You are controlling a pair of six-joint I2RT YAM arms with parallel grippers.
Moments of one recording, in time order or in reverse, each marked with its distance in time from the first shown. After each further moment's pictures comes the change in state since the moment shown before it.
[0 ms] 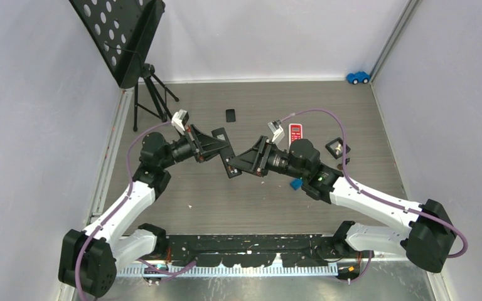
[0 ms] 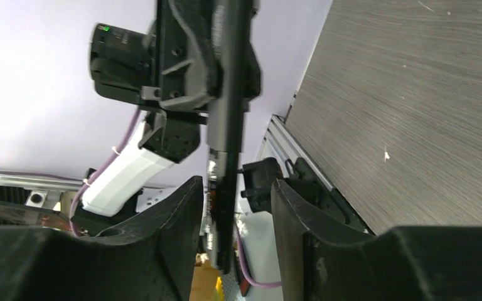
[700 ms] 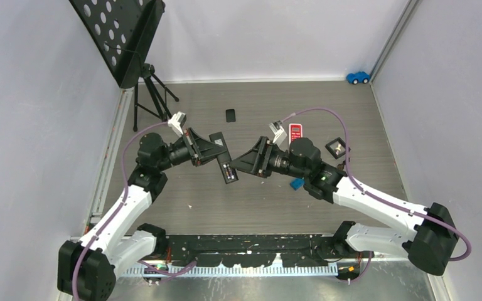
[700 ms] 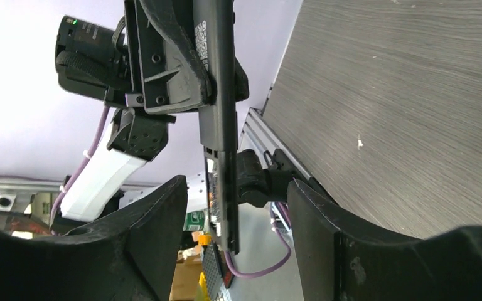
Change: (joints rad) left arm 0.015 -0.055 0.019 -0.124 0.036 0.131; right arm -0.006 -0.022 0.018 -0.110 -0.005 -0.070
